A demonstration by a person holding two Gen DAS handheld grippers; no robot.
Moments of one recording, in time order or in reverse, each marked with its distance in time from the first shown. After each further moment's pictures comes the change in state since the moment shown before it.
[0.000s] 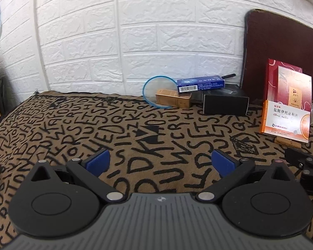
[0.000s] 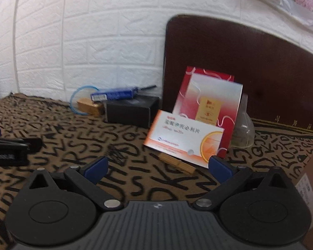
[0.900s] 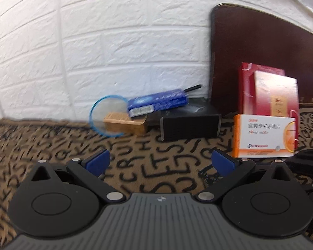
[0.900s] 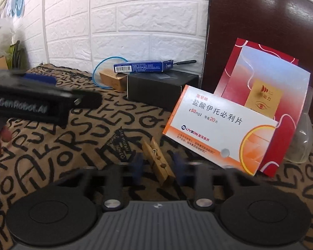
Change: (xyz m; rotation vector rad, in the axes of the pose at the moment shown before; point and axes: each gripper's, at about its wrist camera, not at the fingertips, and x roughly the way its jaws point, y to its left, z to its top) left arm 0.052 -0.035 0.034 0.136 -0.107 -0.202; right arm 0.068 -0.016 0.004 -0.137 0.115 0.276
